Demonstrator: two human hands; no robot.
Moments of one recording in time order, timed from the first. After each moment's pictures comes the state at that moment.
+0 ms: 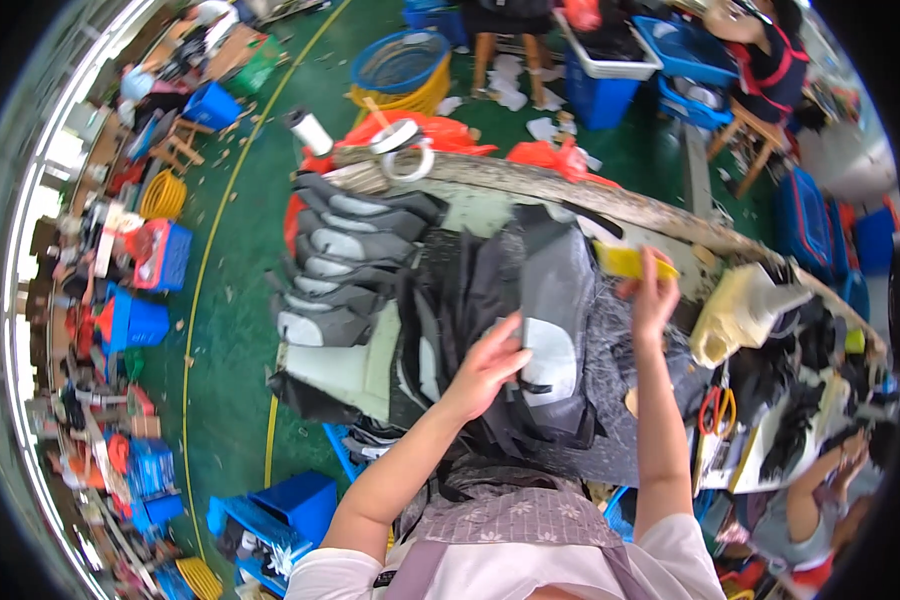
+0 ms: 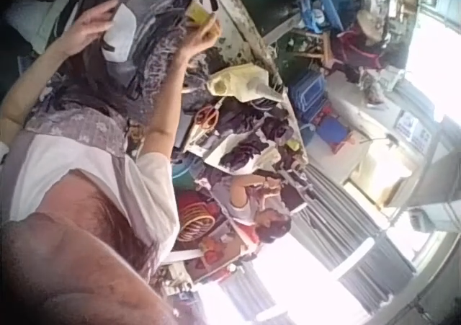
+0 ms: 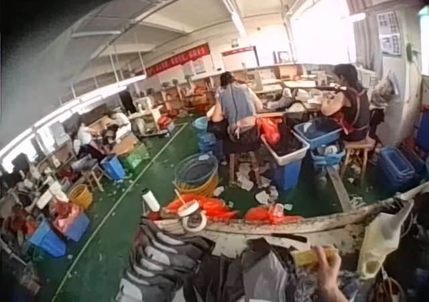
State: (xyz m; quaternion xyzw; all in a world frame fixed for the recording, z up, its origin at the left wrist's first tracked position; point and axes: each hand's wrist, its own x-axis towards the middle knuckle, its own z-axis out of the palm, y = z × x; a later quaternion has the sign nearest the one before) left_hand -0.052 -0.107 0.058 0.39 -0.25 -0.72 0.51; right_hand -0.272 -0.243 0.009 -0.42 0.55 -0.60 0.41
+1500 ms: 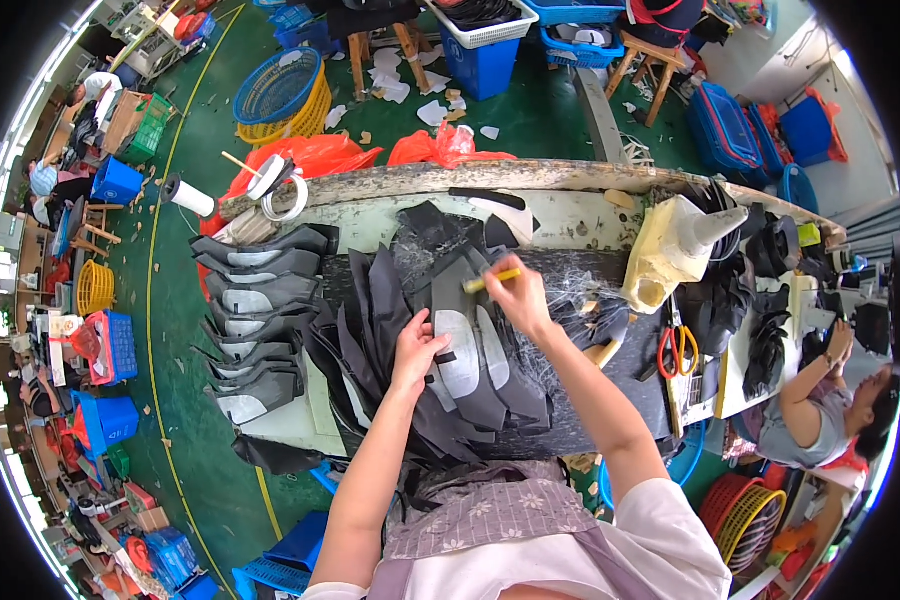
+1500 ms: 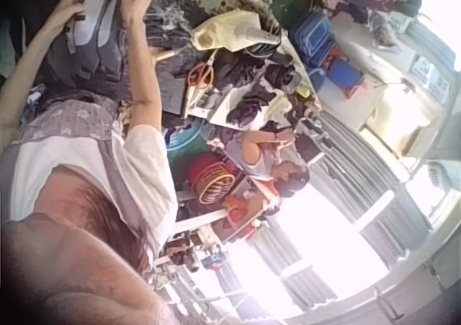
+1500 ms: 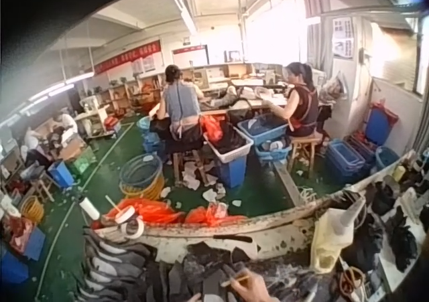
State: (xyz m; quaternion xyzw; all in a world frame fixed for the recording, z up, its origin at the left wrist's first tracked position) left_hand -0.067 -0.154 -0.050 0.57 -0.25 -0.67 0.40; right_hand -0.258 -0.219 -0.033 -0.58 0.60 -0.37 0.40
